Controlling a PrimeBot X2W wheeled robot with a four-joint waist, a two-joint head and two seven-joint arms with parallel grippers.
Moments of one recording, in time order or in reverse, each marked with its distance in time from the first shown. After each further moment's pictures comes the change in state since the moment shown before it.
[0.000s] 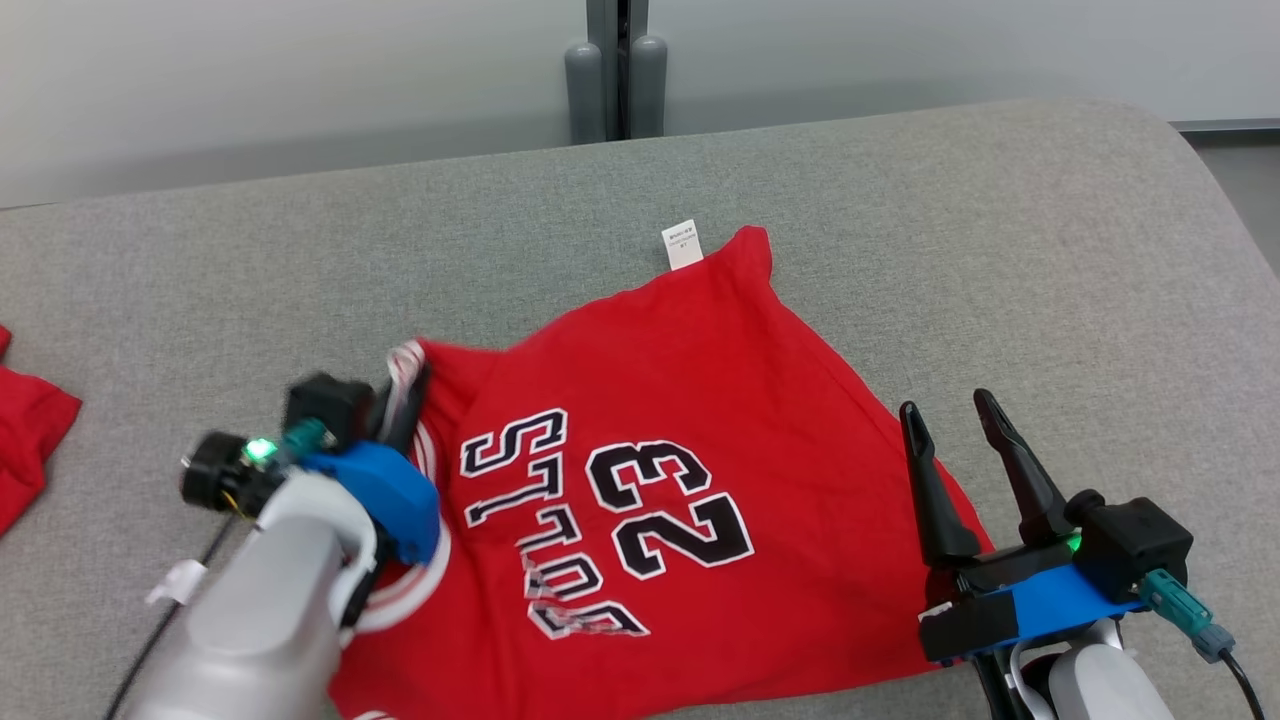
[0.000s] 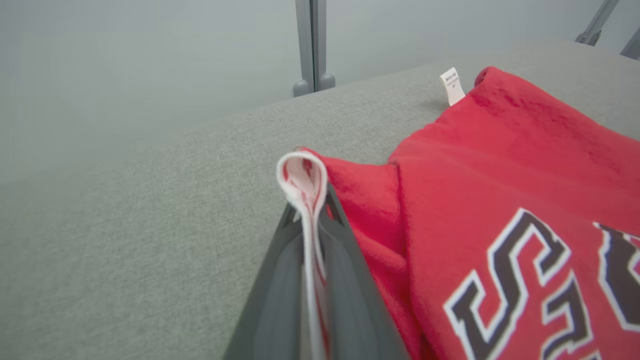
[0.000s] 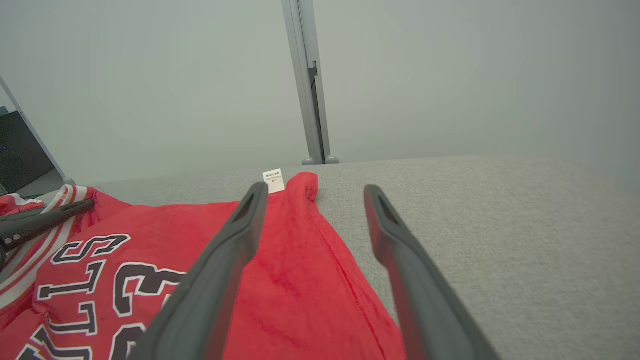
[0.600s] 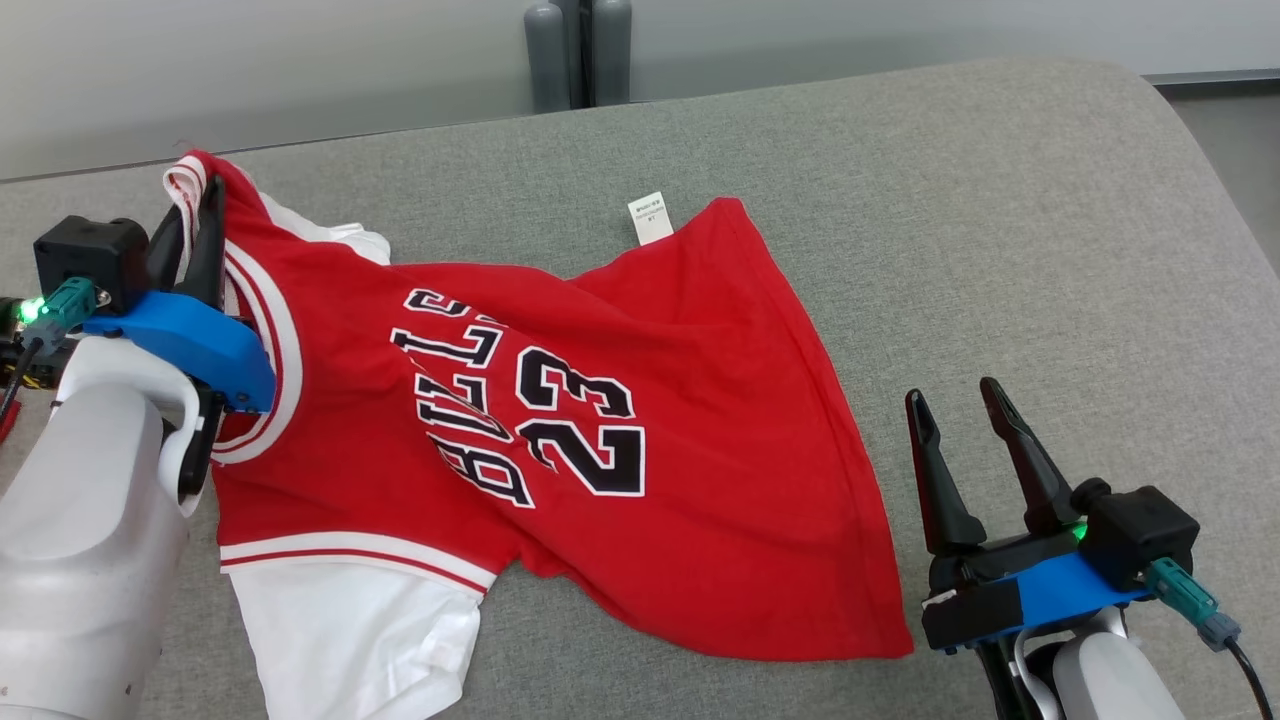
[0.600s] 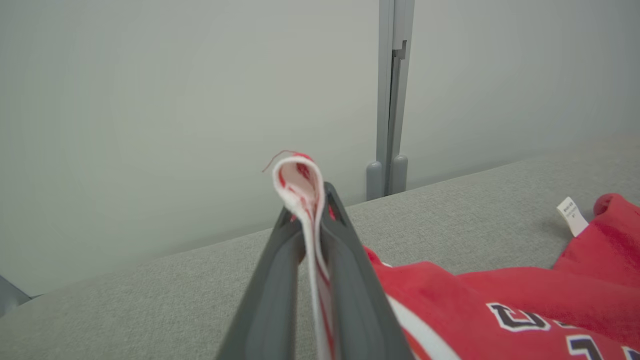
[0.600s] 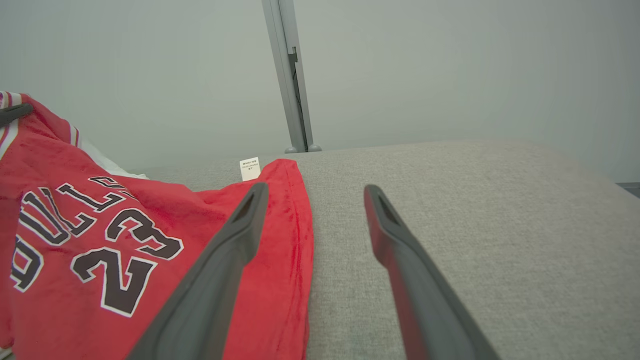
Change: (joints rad) left arm -0.152 0.148 0.268 -0.097 0.093 0.009 0.000; right arm -0.018 -0.002 -0.008 0.005 0.001 0.000 0.000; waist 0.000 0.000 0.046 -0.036
